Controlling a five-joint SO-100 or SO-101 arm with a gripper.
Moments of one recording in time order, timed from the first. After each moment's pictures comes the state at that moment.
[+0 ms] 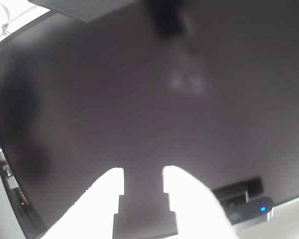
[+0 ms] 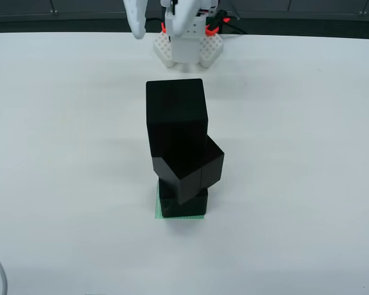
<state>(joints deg) 0.8 136.8 103.6 55.9 -68.1</state>
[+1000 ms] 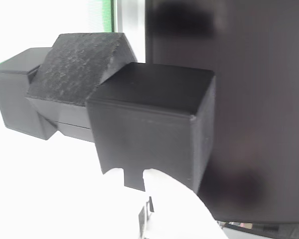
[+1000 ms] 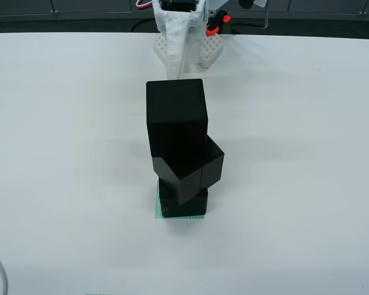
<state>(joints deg) -0.4 178.4 158.4 48.0 -0.8</state>
